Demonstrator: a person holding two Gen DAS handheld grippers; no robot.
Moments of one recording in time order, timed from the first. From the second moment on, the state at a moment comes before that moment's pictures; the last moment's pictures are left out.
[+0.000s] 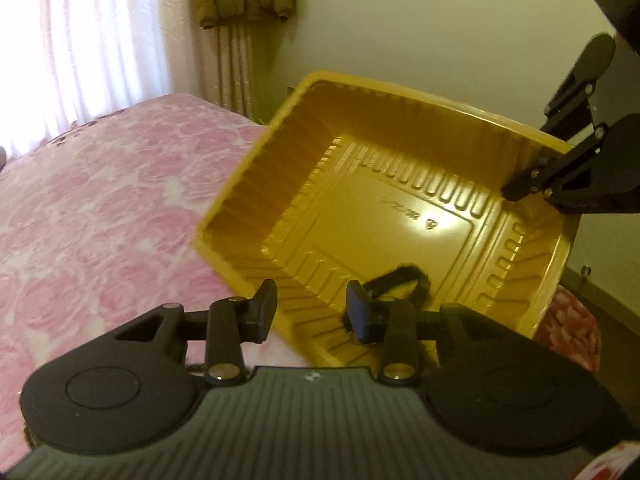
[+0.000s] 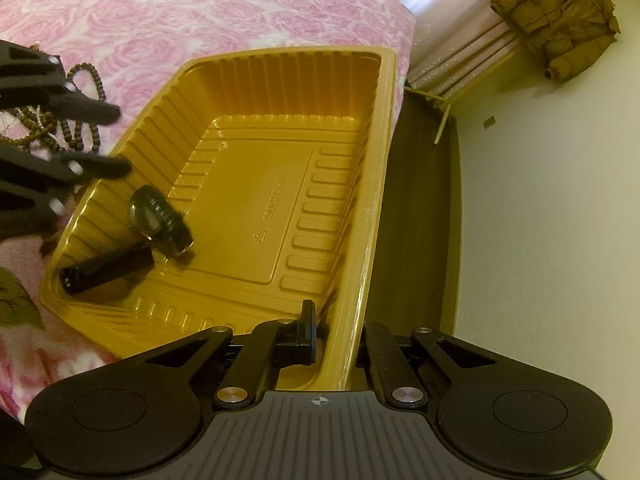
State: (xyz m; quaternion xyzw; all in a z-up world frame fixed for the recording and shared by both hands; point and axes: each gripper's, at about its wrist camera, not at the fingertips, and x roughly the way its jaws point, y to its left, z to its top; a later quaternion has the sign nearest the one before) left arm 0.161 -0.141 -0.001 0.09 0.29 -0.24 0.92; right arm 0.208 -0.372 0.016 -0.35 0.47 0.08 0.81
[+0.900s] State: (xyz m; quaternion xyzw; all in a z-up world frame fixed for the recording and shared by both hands) left arm 0.075 0.015 -0.058 0.08 0.33 -0.08 0.94; right arm 0.208 -0.376 0.012 -0.35 0.47 0.08 0.81
